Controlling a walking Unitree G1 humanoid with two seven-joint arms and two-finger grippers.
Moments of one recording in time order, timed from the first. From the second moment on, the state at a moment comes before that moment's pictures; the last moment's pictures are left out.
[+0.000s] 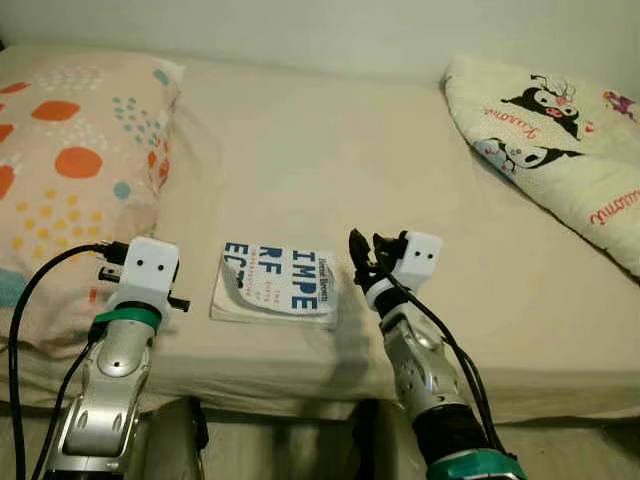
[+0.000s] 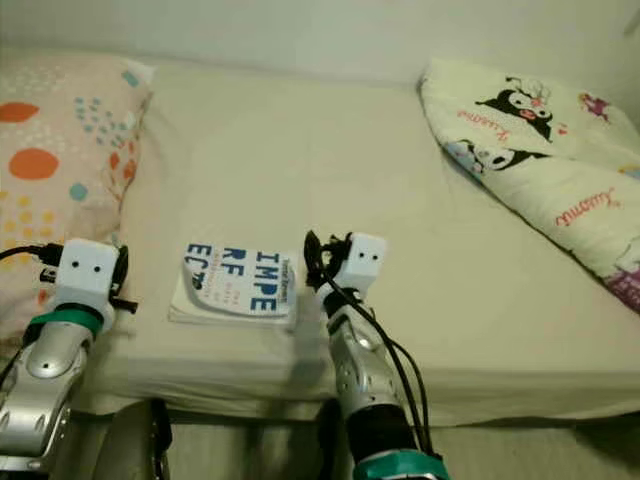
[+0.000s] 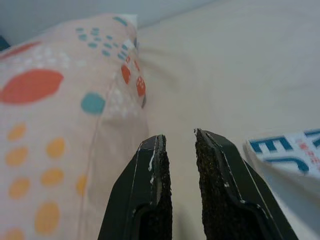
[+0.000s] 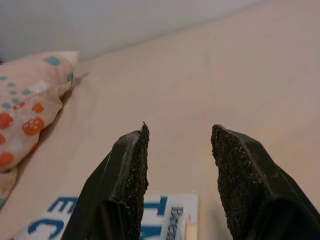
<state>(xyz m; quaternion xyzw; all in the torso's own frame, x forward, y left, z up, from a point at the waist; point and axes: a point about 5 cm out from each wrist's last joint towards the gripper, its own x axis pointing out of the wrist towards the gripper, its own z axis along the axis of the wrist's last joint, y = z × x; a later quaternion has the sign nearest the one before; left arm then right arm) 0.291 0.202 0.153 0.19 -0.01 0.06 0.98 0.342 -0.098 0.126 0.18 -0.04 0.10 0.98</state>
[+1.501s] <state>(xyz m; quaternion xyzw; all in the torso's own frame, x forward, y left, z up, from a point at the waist) 0.264 0.191 0.087 0.17 0.06 0.03 0.98 0.312 -0.127 0.042 0.12 0.10 0.06 0.99</state>
